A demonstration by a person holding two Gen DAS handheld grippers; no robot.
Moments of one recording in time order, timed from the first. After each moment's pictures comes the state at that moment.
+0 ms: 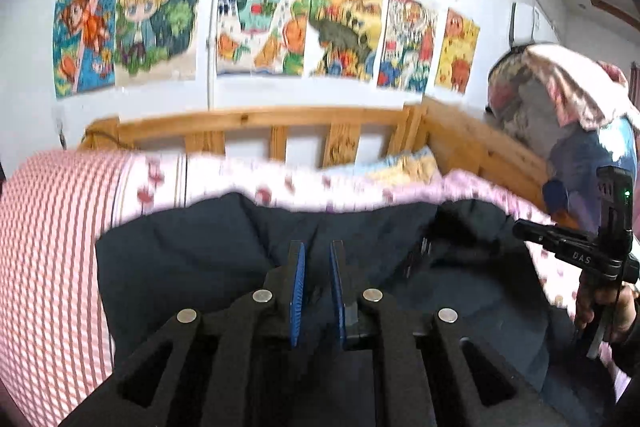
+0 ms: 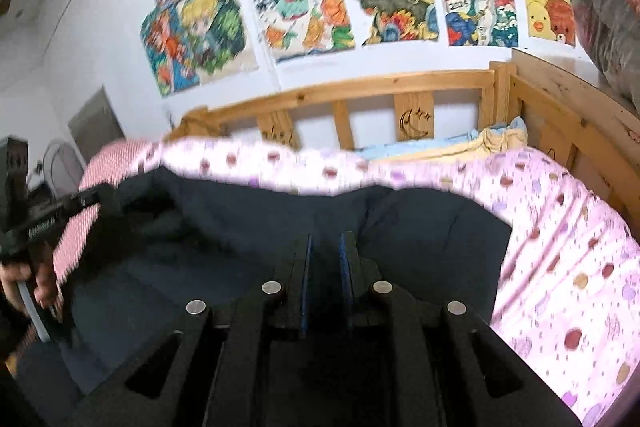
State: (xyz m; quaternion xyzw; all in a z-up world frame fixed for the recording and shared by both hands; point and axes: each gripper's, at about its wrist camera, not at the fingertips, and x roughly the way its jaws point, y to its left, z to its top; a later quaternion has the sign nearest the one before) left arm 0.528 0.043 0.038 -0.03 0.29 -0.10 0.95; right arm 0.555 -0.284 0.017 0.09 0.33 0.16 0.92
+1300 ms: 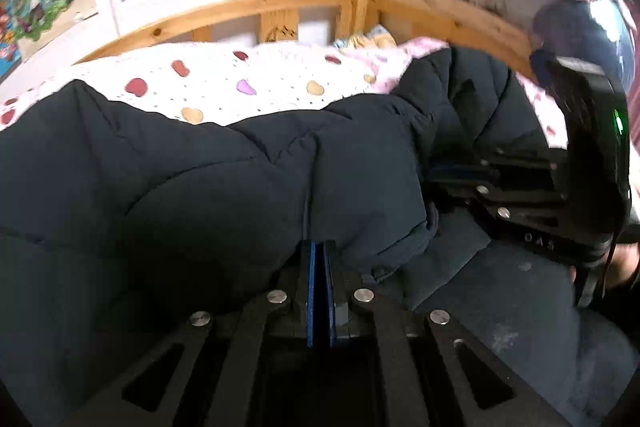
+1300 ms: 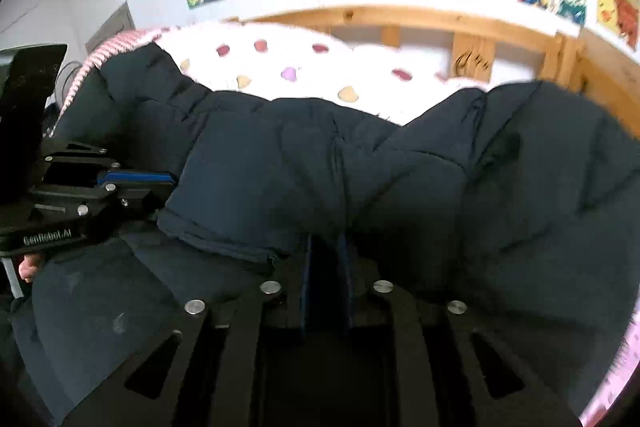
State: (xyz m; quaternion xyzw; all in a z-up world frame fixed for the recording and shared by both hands) left arm 0.564 -0.020 -0.059 0.06 0.44 -0.19 0.88; right arm 0.551 -0.191 -0.104 -0.01 0.41 0.23 0.89
